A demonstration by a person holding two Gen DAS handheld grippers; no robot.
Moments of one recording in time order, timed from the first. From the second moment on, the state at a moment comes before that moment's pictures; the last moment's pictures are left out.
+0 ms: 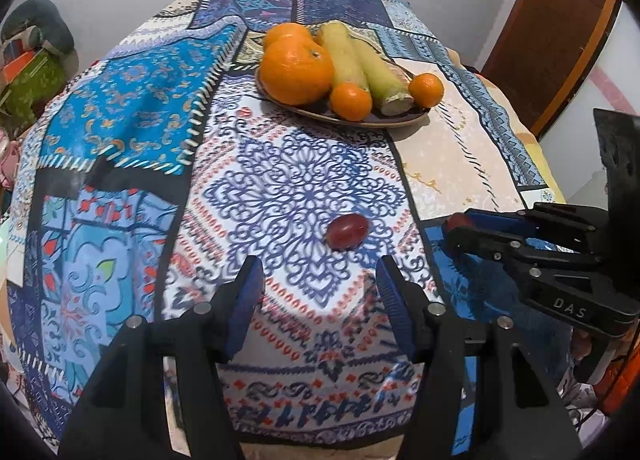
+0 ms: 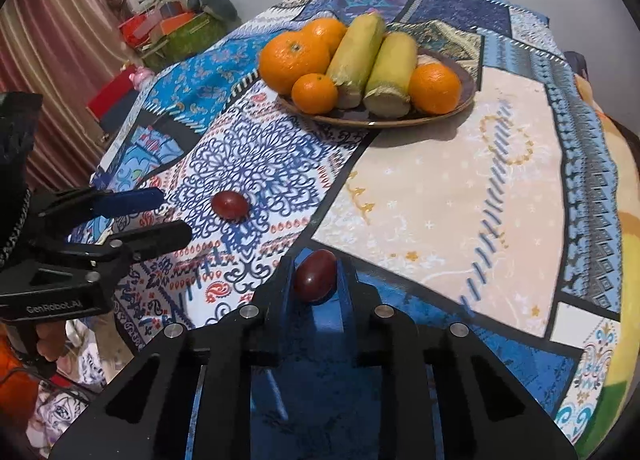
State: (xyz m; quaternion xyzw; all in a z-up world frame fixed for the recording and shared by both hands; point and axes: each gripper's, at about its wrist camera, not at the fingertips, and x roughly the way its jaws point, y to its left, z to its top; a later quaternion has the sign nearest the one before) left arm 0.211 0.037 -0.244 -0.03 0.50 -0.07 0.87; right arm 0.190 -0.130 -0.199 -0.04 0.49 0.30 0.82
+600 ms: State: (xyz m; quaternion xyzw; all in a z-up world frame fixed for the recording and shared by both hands) left arm 0.240 0.021 -0.257 -0.05 0.50 -0.09 0.86; right arm 0.201 -0.159 -0.177 -0.02 0.46 0.29 0.84
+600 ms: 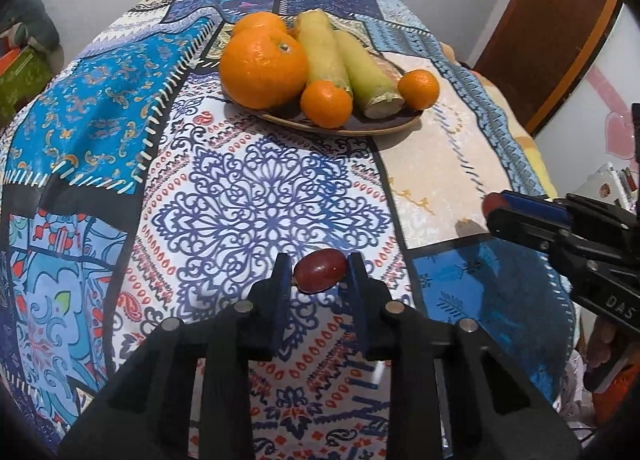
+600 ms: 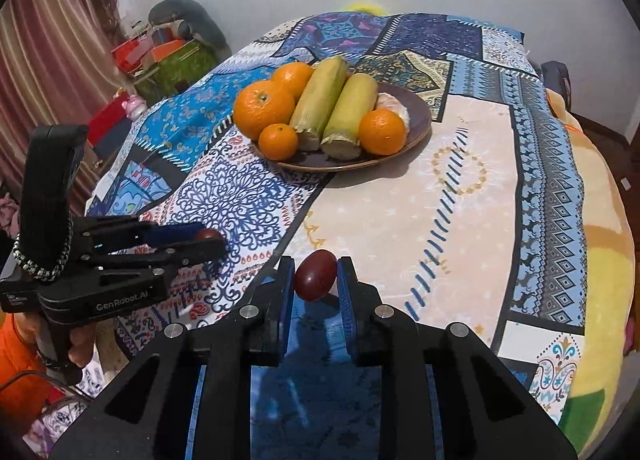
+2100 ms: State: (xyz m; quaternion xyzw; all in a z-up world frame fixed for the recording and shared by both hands) left arm 0.341 0.013 -0.200 -0.04 0.40 -0.09 0.91; right arm 0.311 -0.132 -0.149 -0.05 0.39 0.29 0.87
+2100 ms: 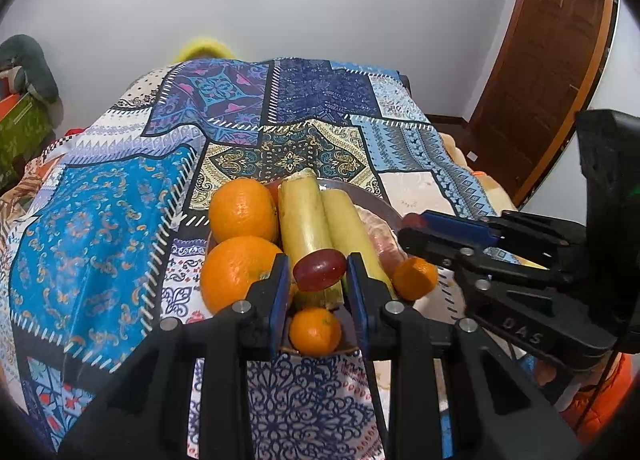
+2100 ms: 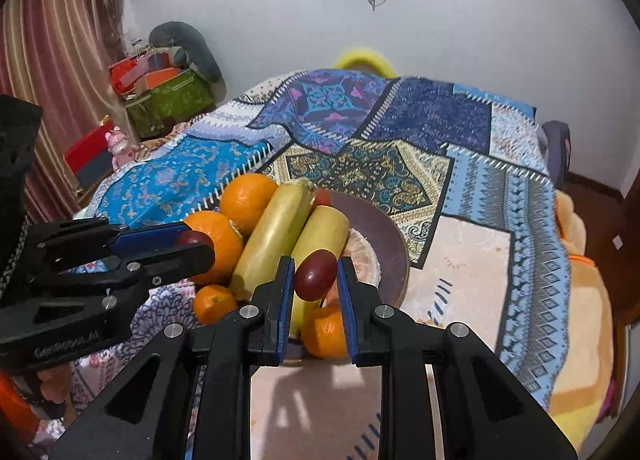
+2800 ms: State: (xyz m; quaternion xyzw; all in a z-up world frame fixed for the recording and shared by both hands) left arm 0.345 0.005 -0.213 -0.03 0.42 -0.08 0.91; right arm 0.326 -0.144 -0.160 -0.02 0.40 0.29 0.87
